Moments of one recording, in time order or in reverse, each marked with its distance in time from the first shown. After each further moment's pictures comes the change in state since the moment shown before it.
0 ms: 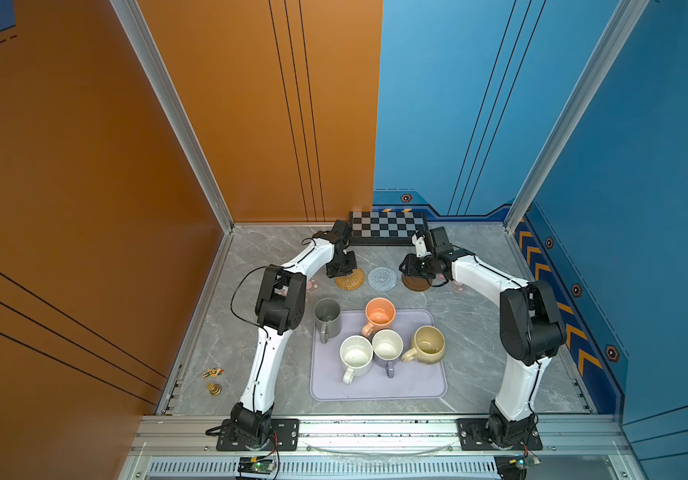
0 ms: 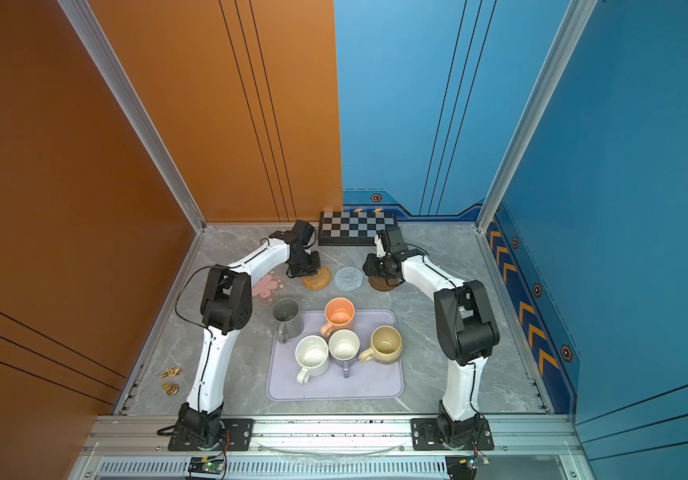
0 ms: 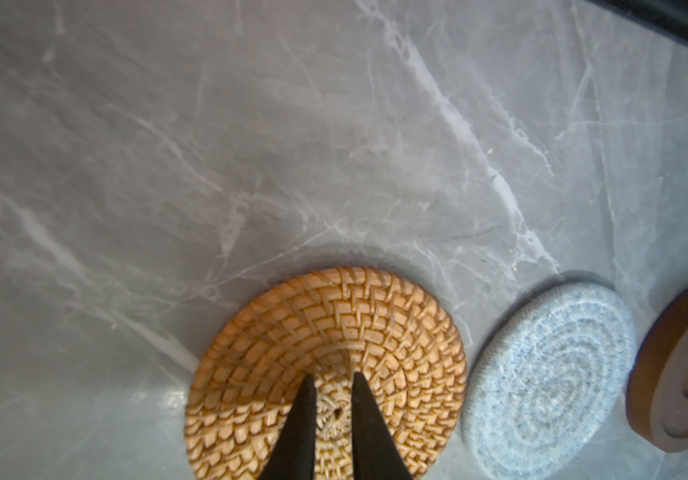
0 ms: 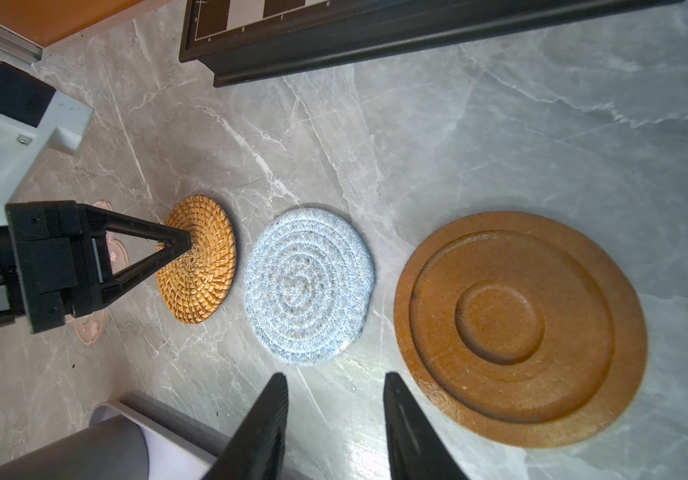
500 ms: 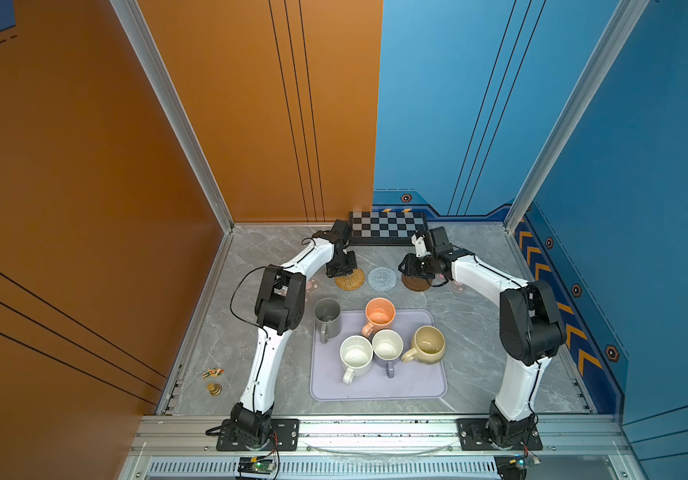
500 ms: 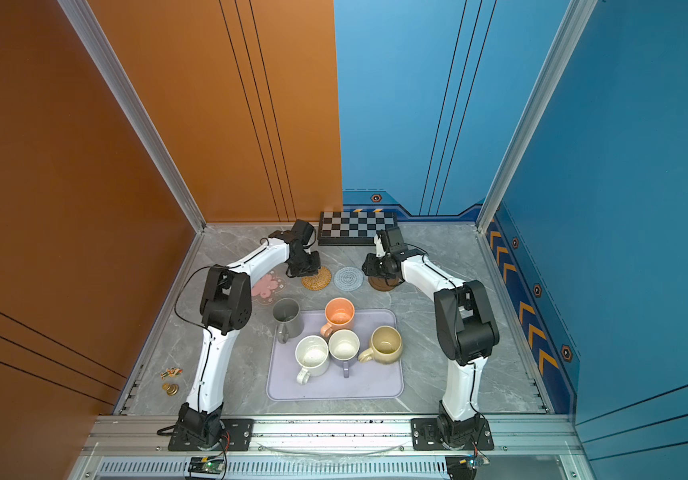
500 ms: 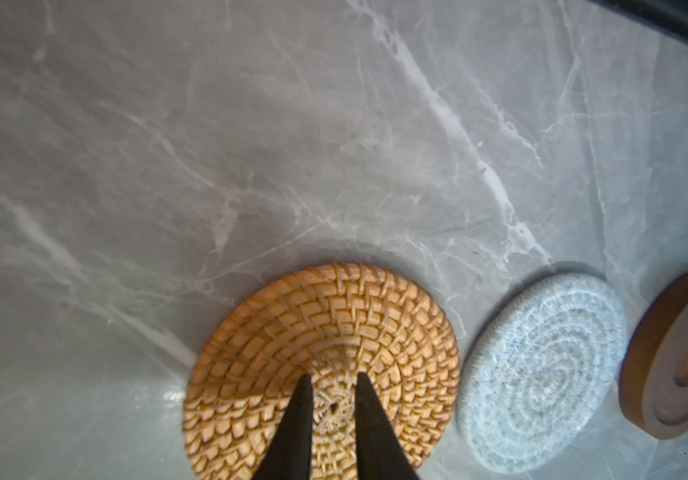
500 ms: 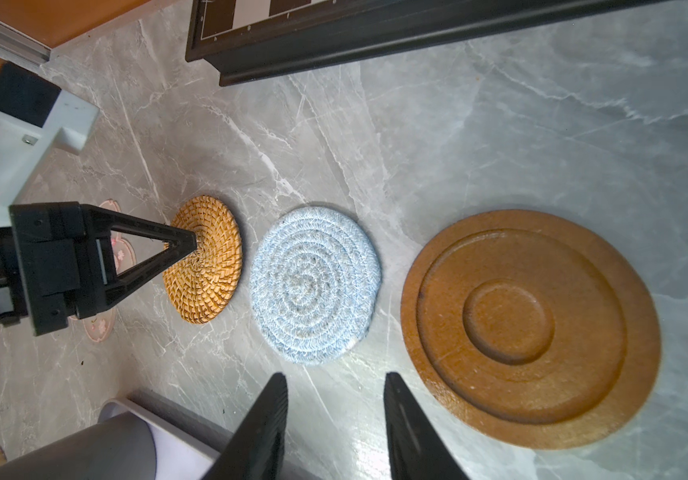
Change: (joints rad) left arm 0.001 -0.021 -0.001 -0.007 0.013 0.011; right arm 0.002 0.001 0.003 0.000 -0.019 0.010
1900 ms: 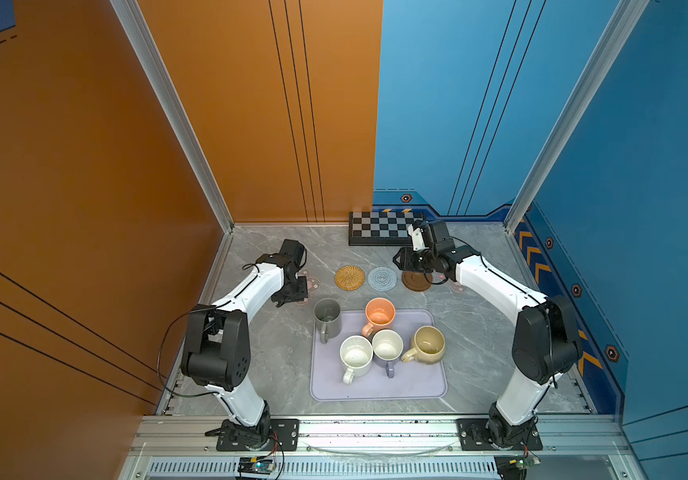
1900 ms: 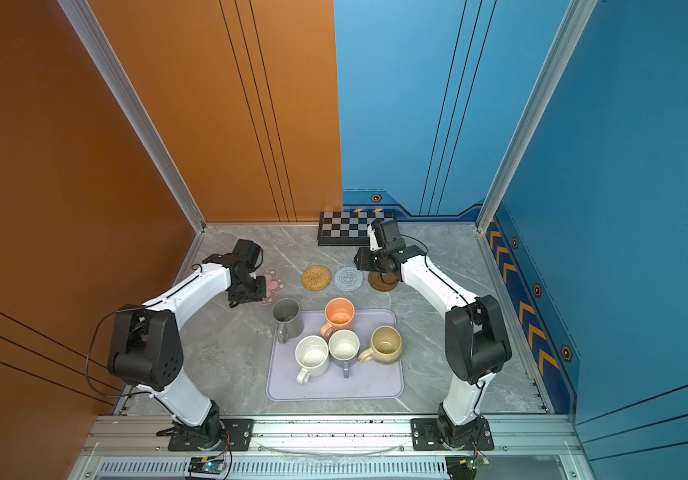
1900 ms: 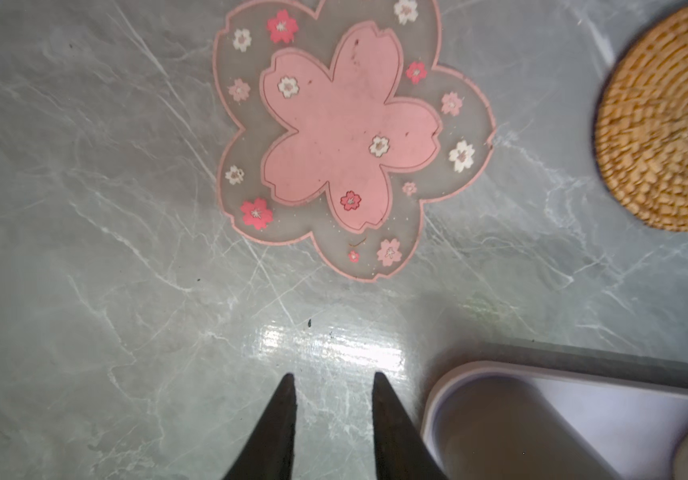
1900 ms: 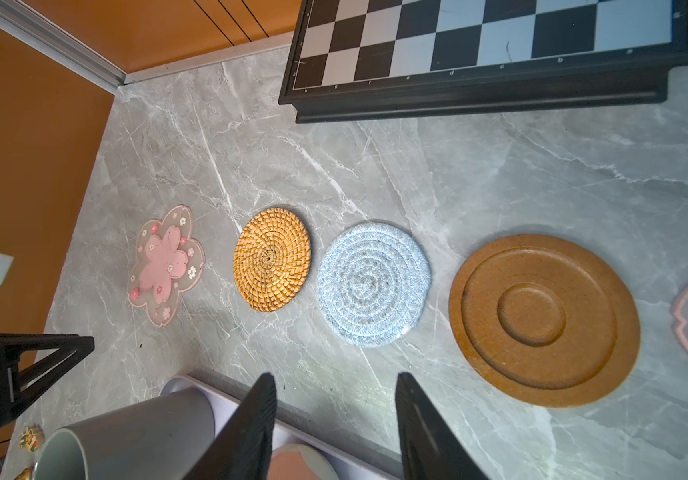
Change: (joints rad) left arm 0.176 -0.665 -0.776 -0.008 -0.253 0.186; right arm 0.085 -0.141 0.024 -0.057 0.077 0.004
